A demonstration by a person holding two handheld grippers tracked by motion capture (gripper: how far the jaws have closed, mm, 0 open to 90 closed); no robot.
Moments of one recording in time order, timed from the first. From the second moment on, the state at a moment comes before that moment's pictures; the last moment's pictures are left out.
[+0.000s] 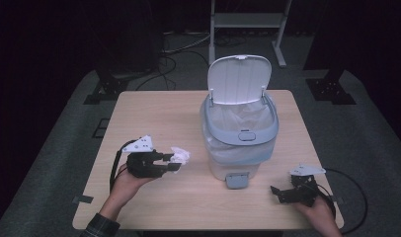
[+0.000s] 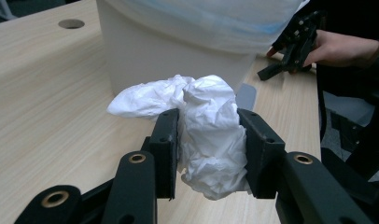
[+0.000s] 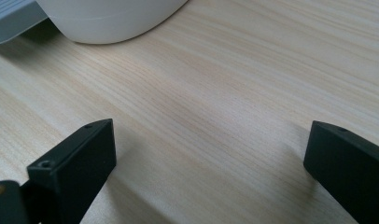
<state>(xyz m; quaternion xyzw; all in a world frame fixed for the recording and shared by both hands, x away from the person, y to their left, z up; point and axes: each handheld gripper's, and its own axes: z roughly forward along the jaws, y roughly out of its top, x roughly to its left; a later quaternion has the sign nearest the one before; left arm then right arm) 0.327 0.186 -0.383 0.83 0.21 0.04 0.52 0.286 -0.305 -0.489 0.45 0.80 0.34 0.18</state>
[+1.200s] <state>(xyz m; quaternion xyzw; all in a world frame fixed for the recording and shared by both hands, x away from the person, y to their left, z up) 0.349 0.171 -0.298 0.81 0.15 0.04 0.56 0.286 -0.305 -0.489 0.45 0.80 0.34 0.18</state>
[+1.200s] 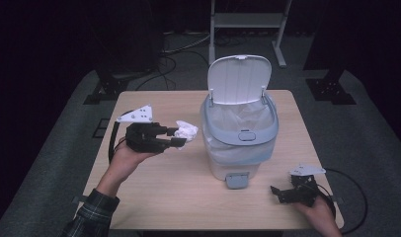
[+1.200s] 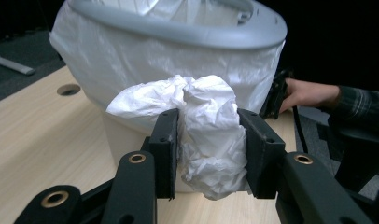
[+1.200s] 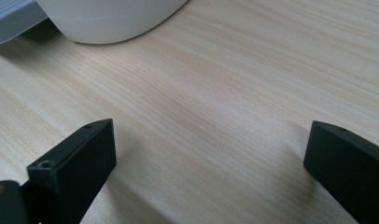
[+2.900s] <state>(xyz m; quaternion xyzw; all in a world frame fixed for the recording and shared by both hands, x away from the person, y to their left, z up) 0.390 0.093 -0.218 0.82 0.08 0.06 0.56 0.286 -0.304 -0.489 0.45 0.80 0.34 0.18</state>
